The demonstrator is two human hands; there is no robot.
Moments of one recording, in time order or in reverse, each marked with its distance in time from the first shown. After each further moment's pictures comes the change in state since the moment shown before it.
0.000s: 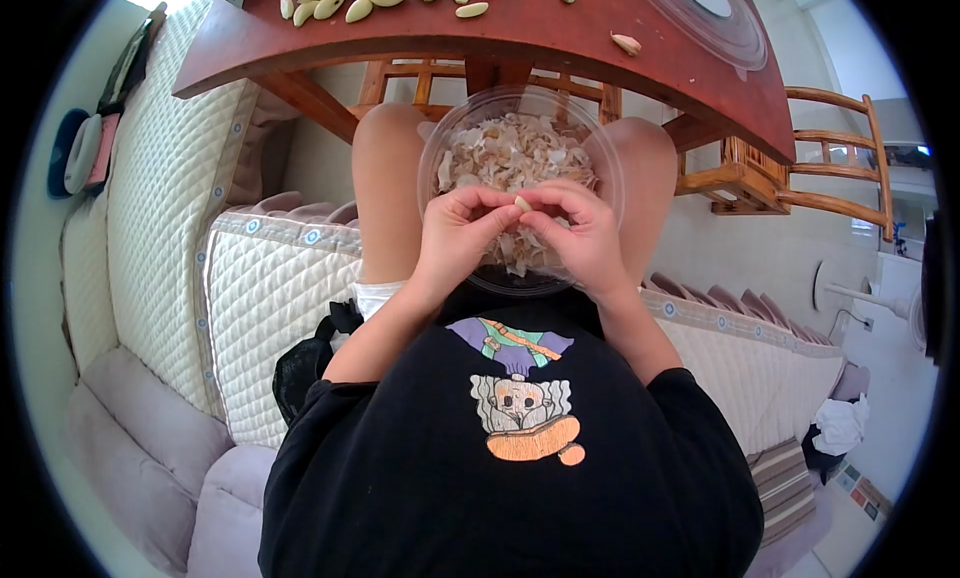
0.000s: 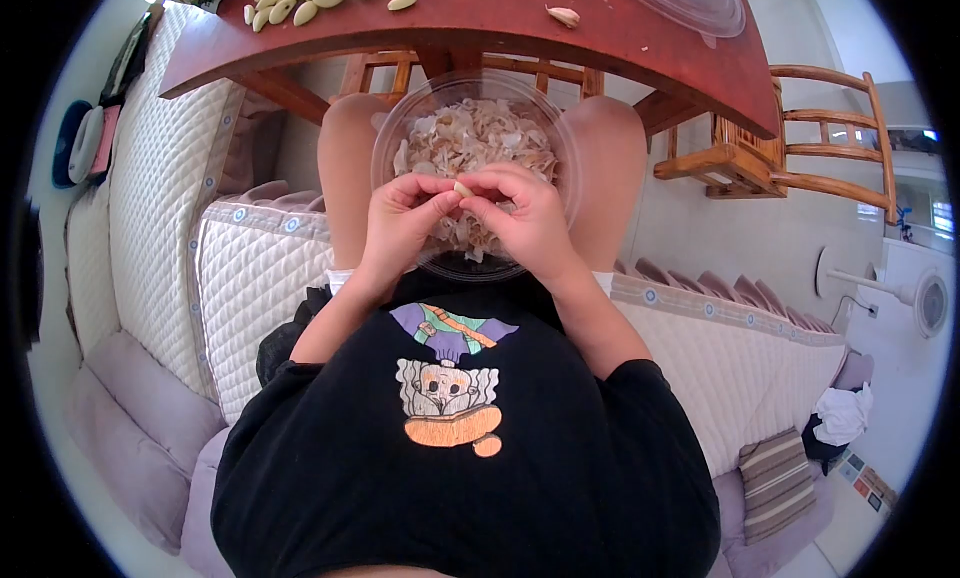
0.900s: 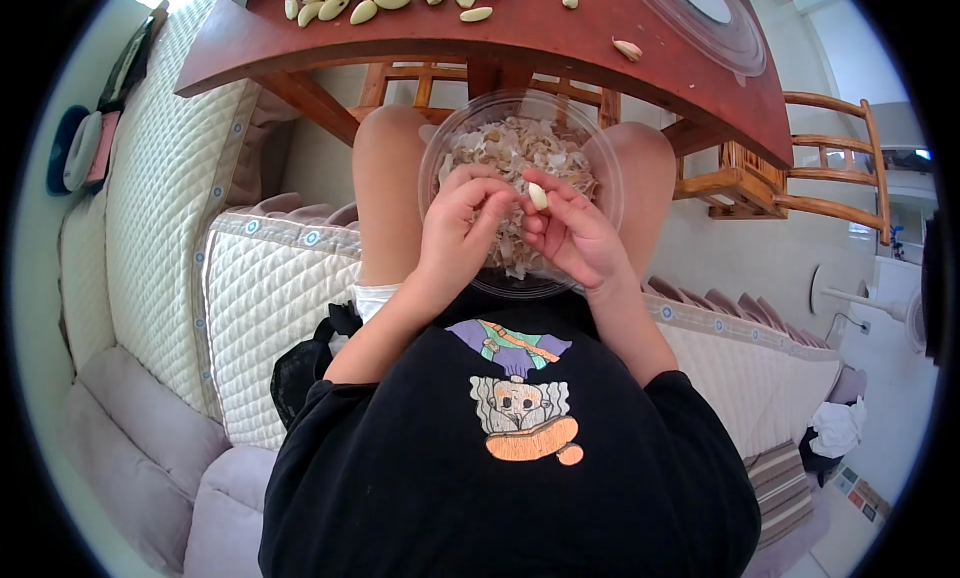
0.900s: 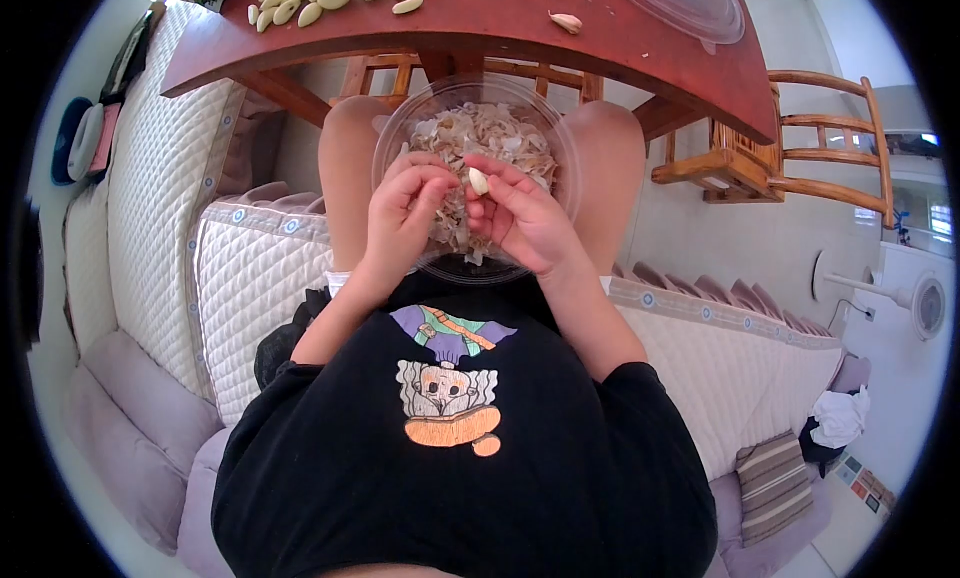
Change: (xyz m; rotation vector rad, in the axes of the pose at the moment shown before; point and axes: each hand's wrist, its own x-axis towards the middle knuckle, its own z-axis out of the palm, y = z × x) left_hand 0.009 0.010 0.001 0.599 0.059 0.523; right_hand 0.000 0.020 -0.005 1.218 -0.144 0.565
